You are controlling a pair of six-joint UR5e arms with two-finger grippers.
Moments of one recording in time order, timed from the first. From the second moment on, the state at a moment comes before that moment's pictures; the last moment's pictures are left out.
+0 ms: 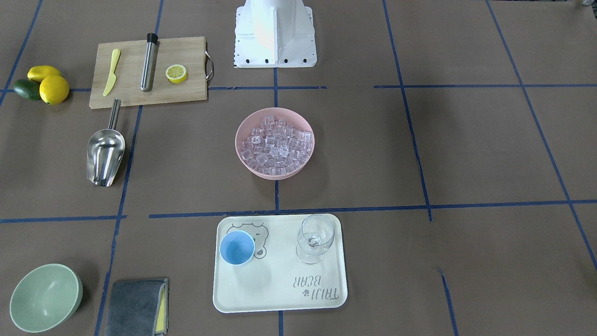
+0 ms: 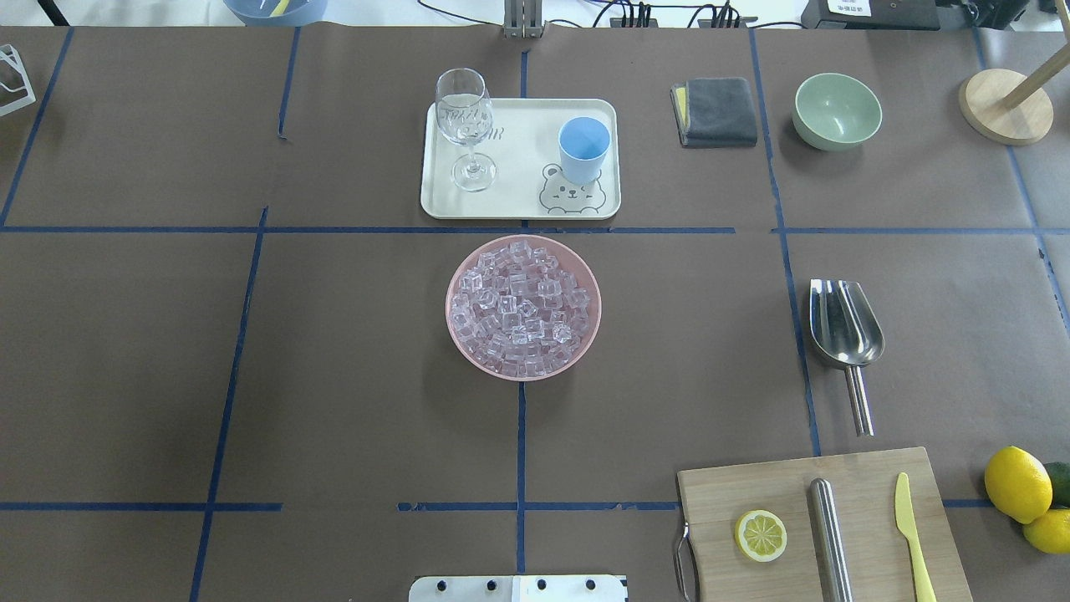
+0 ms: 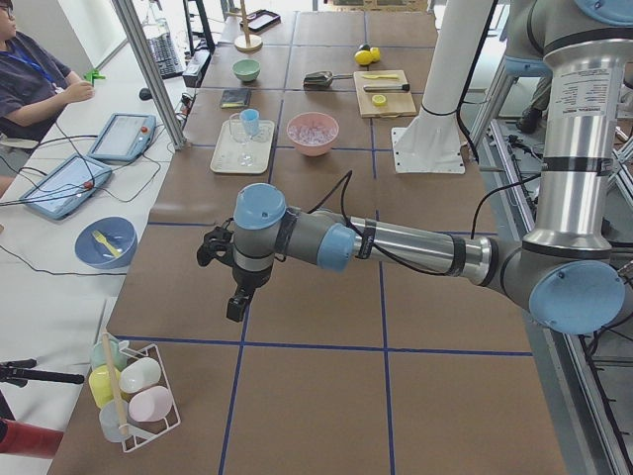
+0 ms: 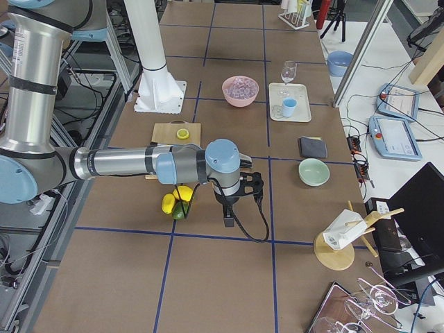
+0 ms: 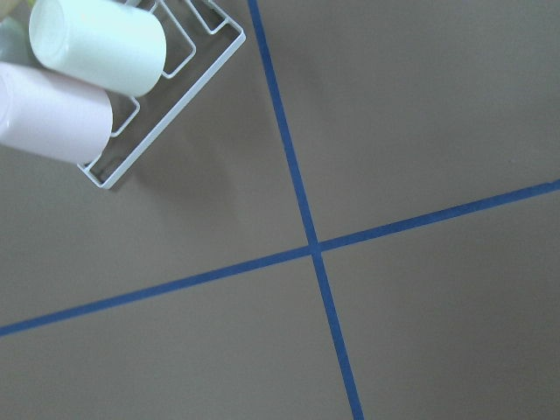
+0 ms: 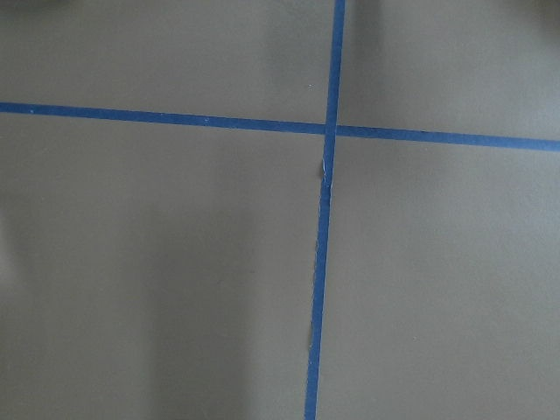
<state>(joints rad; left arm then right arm) -1.56 -1.58 -1.73 -1.77 -2.26 0.10 1.57 -1.79 1.89 -1.54 2.35 0.03</state>
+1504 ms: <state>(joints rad) -1.05 -1.72 -1.62 -2.53 -2.40 0.10 1.27 -1.63 1.88 -1.39 2.35 0.34</state>
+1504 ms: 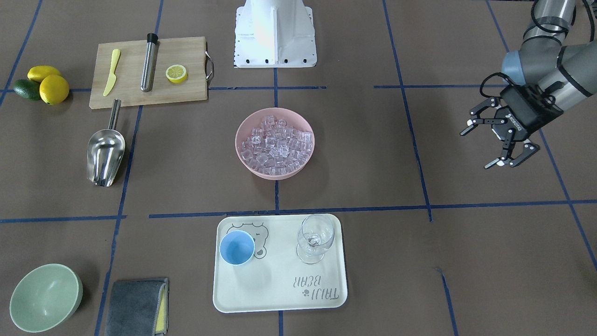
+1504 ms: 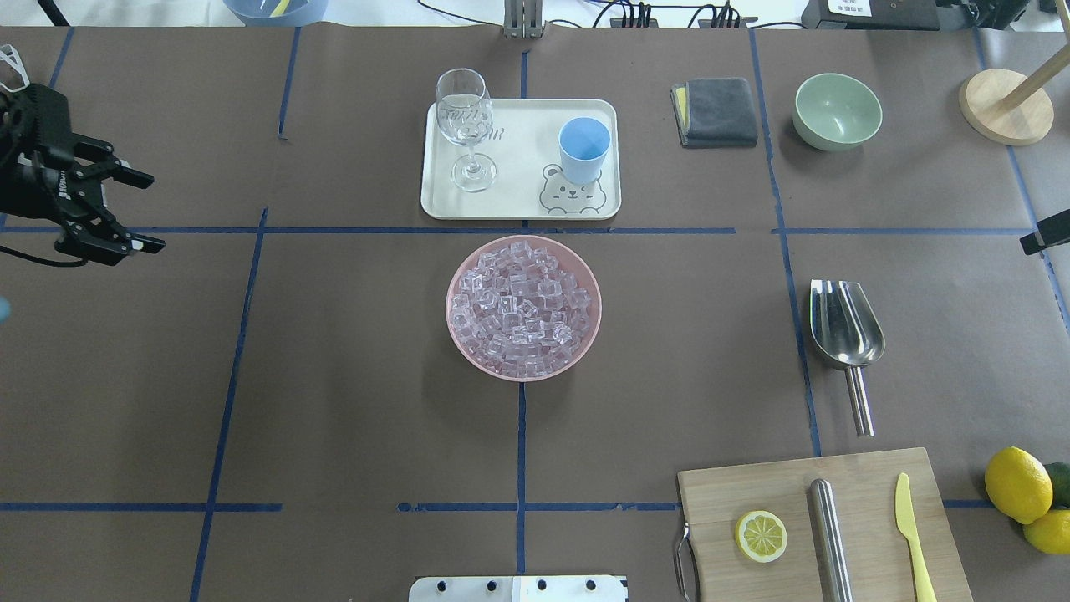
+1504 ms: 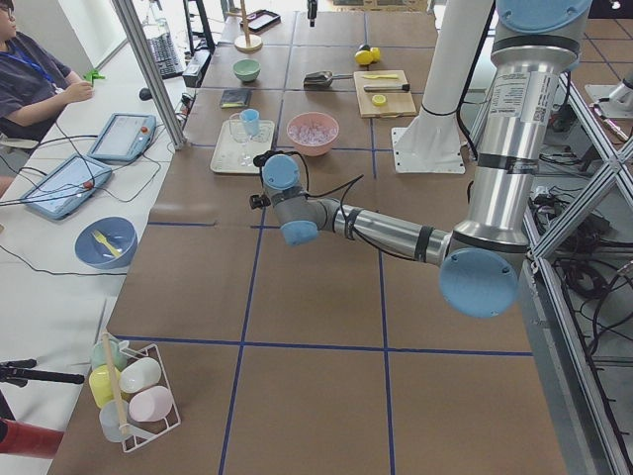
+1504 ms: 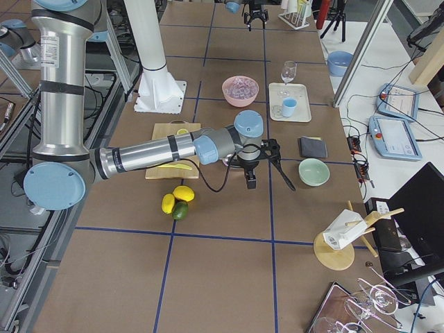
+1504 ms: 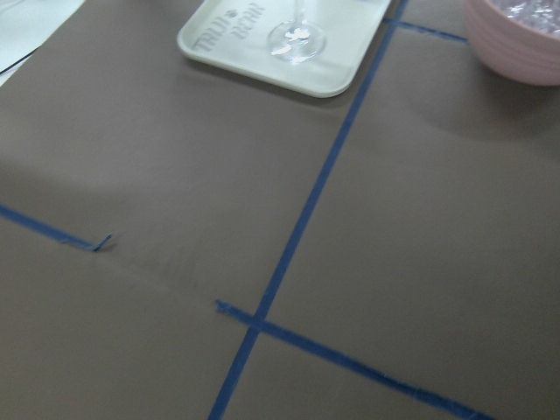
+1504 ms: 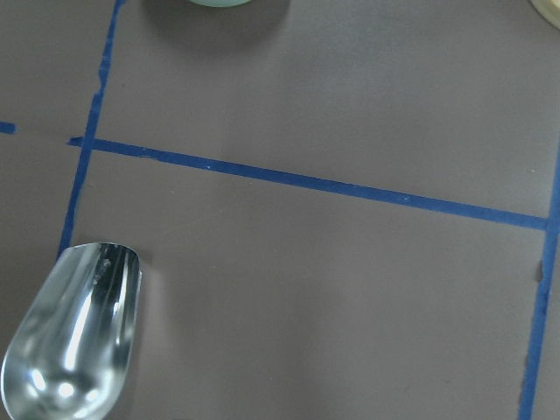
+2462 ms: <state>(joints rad) -0.63 -1.93 -1.47 -2.73 -2.13 0.08 1.11 -1.61 2.00 -1.37 2.29 0.69</state>
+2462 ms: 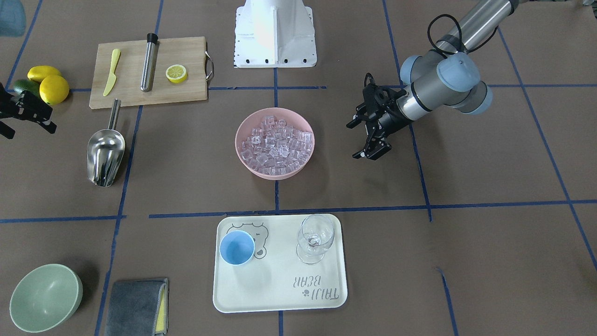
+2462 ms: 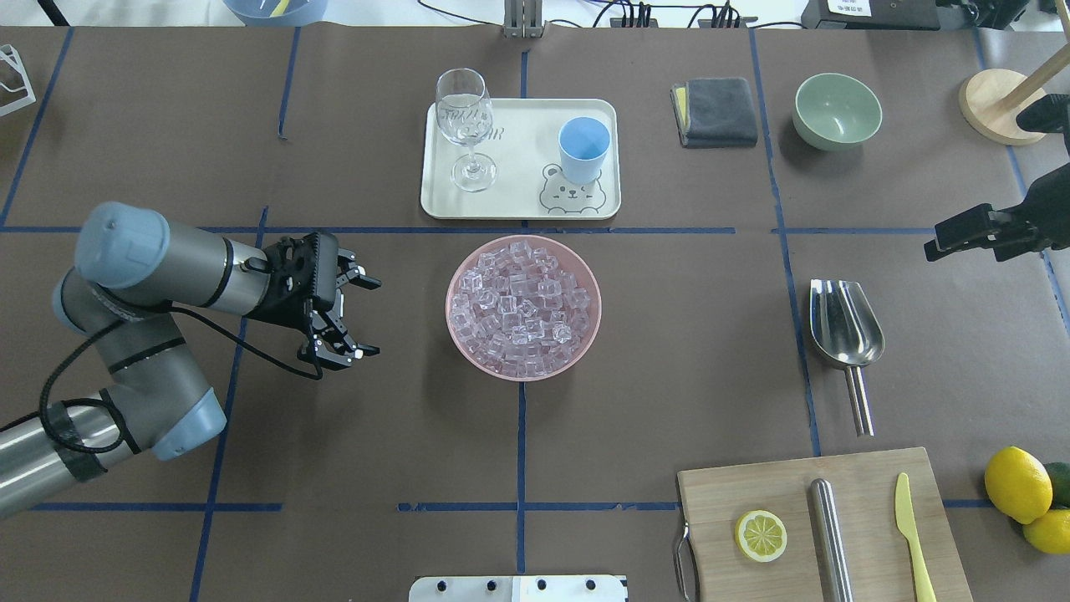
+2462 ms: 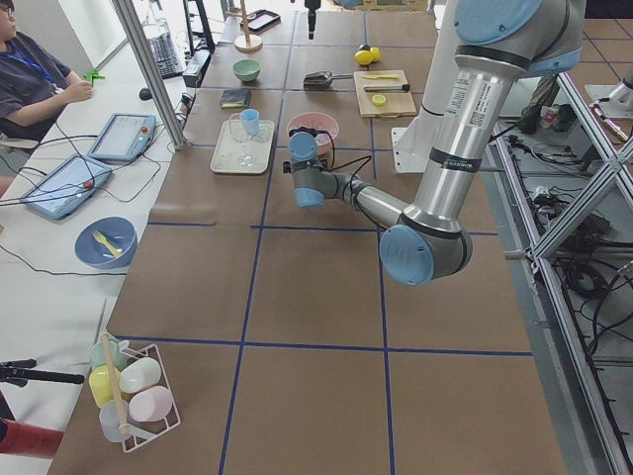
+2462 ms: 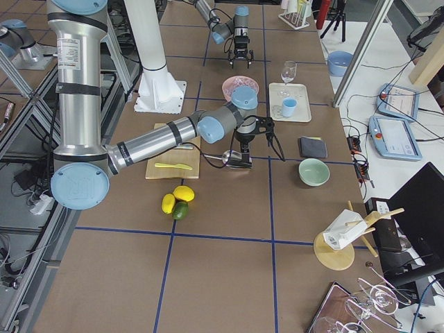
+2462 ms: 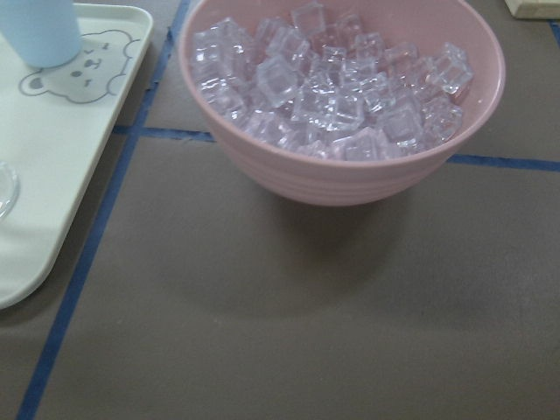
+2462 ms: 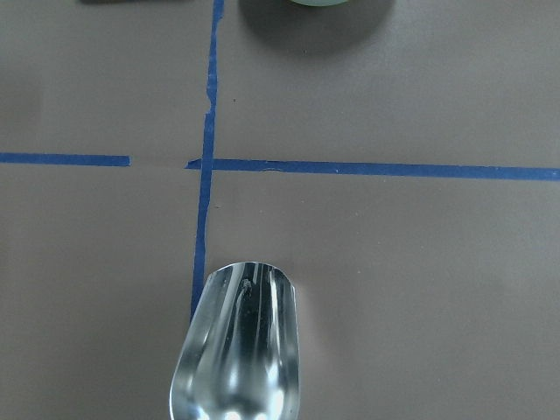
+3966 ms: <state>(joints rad) -0.51 -2.07 -1.34 -2.82 -1.99 -0.06 0.81 -1.76 2.13 -1.27 2.10 1.02</state>
